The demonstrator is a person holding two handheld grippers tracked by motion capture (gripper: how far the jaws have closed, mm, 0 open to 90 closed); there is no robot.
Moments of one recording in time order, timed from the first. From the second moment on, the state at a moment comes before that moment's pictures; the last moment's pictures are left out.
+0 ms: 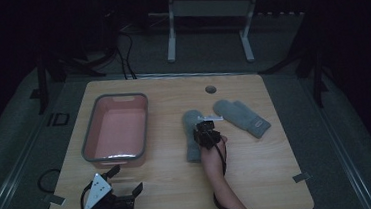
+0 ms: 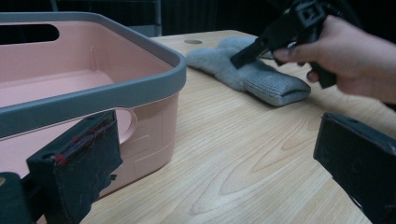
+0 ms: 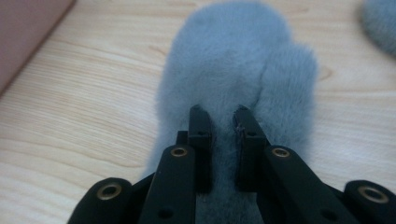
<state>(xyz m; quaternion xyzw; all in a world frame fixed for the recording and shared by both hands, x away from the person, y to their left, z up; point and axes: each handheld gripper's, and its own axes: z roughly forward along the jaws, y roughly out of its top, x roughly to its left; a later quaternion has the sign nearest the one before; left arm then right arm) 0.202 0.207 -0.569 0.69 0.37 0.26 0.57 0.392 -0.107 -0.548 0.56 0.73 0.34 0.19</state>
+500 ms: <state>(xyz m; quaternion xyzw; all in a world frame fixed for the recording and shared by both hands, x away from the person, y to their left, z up) 0.202 0.205 -0.569 0.69 0.37 0.25 0.57 0.384 -0.137 -0.508 0.49 0.76 0.39 0.19</state>
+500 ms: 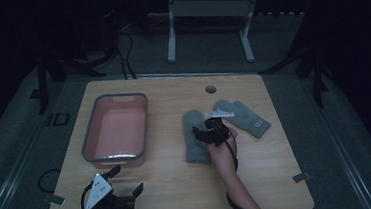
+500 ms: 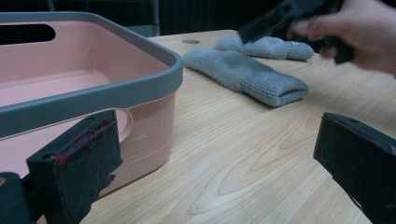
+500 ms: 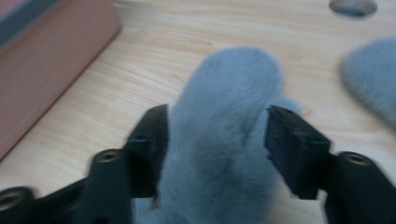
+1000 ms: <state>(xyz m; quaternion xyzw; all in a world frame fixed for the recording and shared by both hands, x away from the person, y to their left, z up) 0.204 0.205 -0.570 0.69 0.37 0.25 0.57 0.409 -0.244 -0.477 0.40 0.81 0.38 0.21</state>
